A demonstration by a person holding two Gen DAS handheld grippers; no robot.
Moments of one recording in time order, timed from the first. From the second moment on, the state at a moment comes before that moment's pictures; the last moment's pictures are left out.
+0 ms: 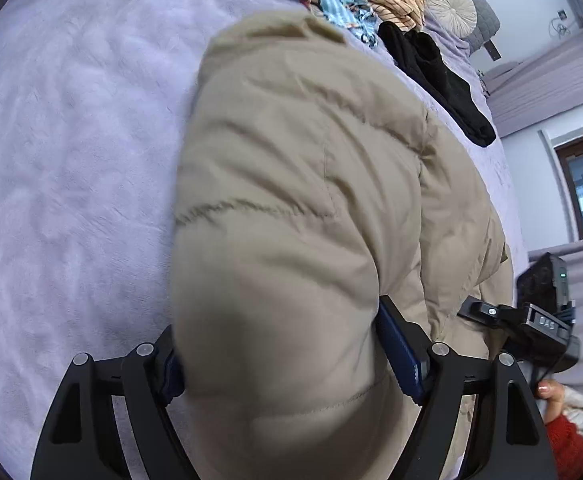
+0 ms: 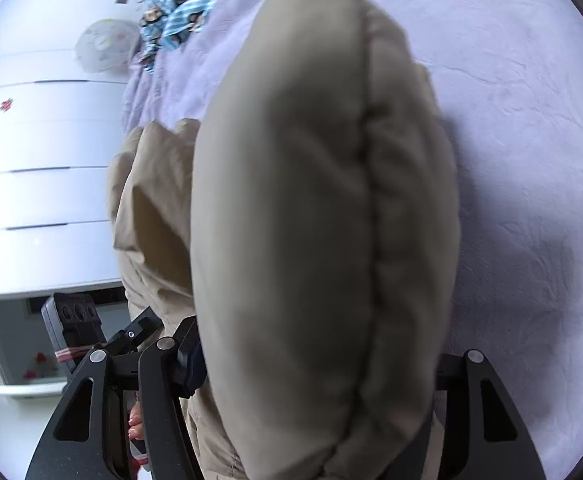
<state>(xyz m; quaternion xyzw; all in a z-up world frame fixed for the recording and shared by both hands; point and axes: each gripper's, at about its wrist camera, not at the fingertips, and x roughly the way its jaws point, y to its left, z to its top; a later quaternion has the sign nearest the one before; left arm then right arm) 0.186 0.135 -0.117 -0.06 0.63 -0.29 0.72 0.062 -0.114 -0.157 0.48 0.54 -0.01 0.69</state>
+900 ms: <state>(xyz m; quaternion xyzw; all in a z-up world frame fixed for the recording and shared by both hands) 0.208 0.036 -0.108 0.12 0.53 -0.28 0.79 0.033 -0.118 -0.140 0.37 0.54 -0.14 0.74</state>
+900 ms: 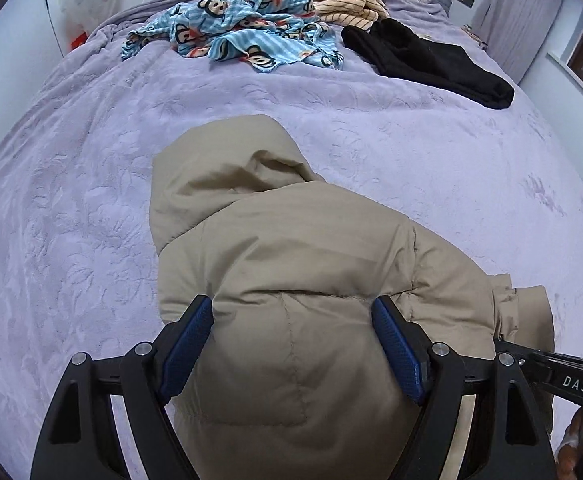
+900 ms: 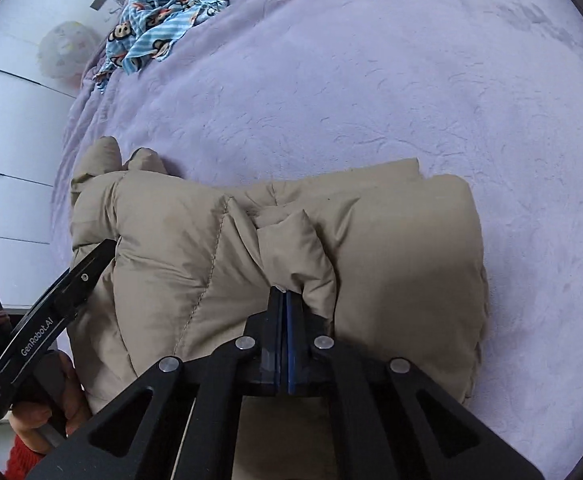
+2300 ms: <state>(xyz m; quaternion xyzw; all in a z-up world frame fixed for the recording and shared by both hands) 0.060 0.133 -0.023 0.12 0.58 -0.20 0.78 -0.105 -0.068 -0.044 0.33 0.56 -0.10 0.75</state>
